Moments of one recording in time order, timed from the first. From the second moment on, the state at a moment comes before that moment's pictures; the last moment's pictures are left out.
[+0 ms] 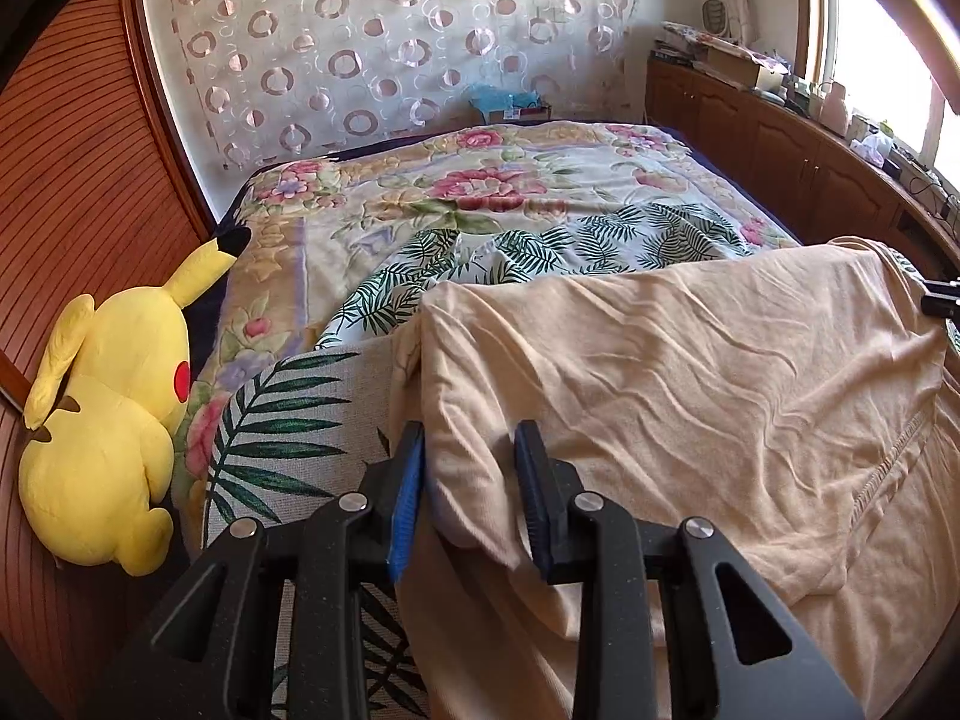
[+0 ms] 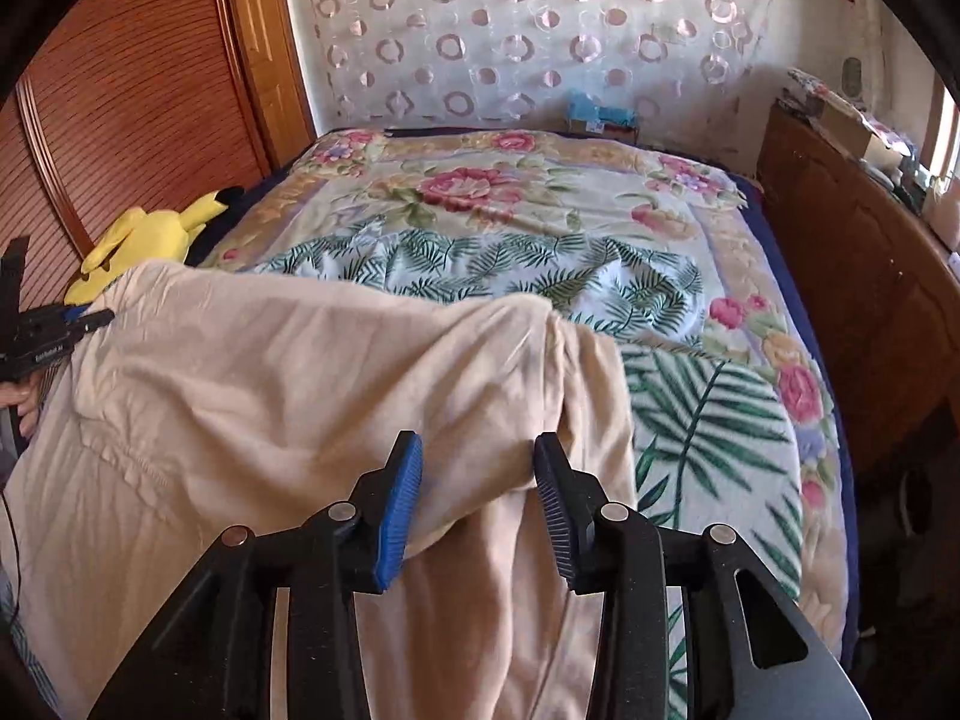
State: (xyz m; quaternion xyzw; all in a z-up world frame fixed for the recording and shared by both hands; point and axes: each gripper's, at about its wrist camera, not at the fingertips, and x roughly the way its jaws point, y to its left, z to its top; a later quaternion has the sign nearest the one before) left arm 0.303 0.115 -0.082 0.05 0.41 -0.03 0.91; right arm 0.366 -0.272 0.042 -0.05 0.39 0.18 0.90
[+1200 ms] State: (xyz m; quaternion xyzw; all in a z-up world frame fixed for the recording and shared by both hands) left arm 0.255 0.112 -0.016 0.01 0.34 -0.06 0.94; right arm 0.347 -0.268 0.069 -0.08 0.30 0.18 0.93
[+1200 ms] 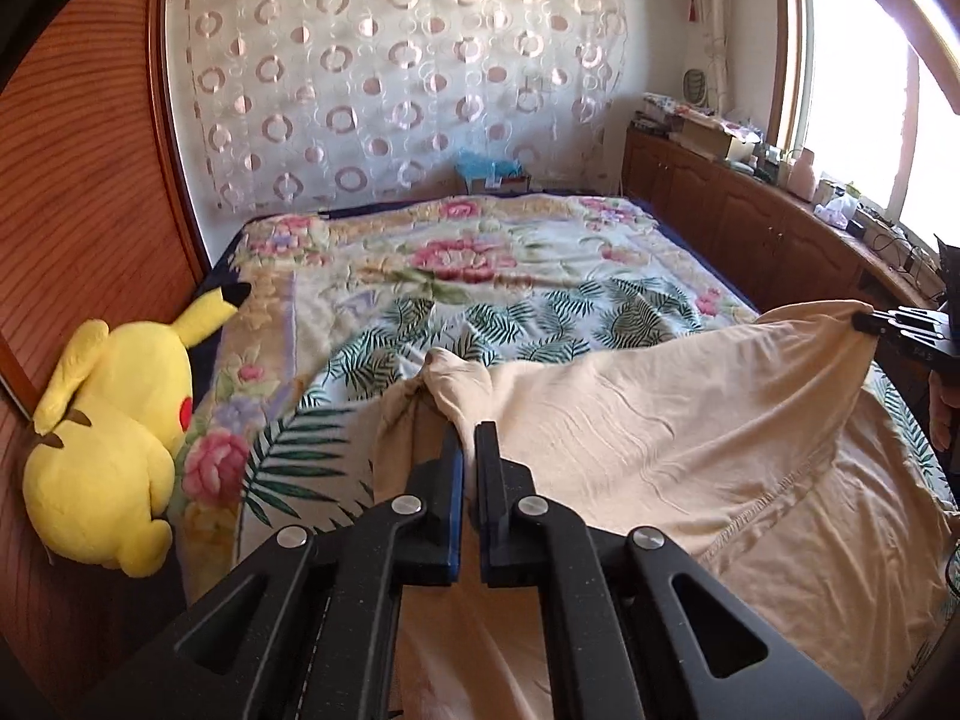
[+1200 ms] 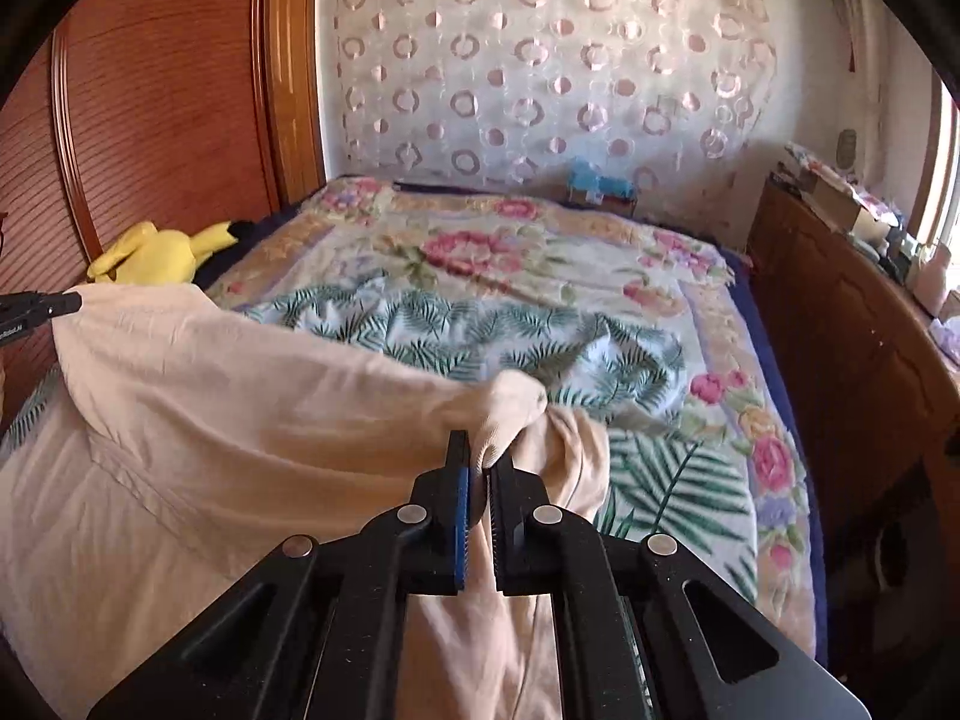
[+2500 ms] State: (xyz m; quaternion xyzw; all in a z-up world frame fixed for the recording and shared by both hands) left arm 0.043 0.116 -0.032 -0.02 0.34 -0.05 0.94; right arm 0.108 -0.346 0.009 -0.05 0.31 0.20 0.93
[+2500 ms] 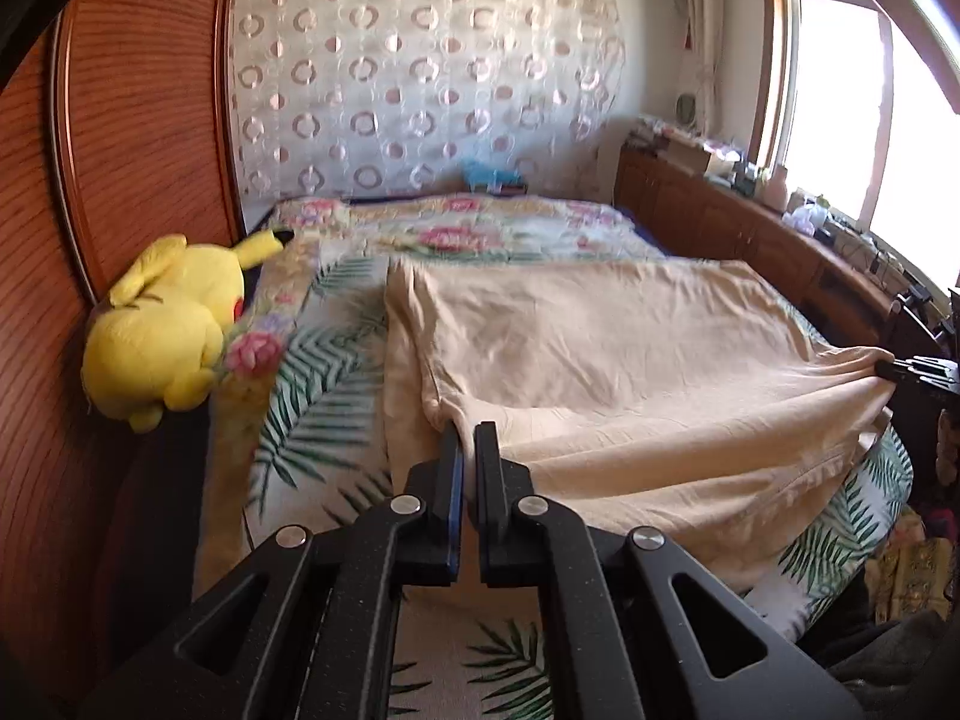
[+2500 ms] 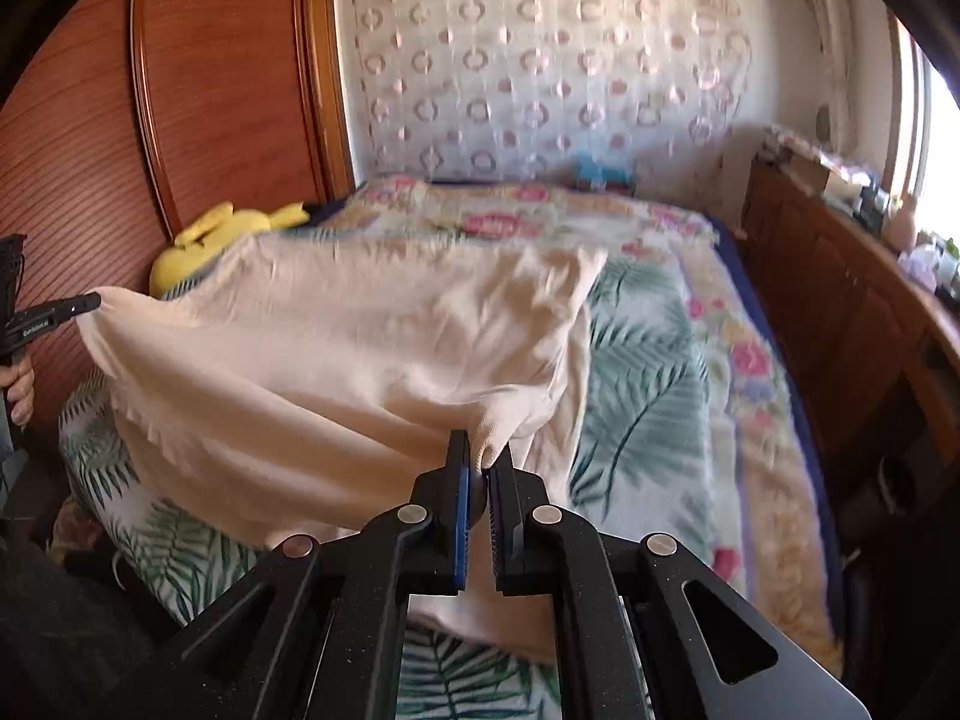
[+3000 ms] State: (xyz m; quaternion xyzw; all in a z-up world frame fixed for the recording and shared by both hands) left arm 0.019 0.133 -0.074 -0.05 0.38 -0.04 0.92; right arm 0.105 -0.349 -0.018 -0.04 0.33 0.16 0.93
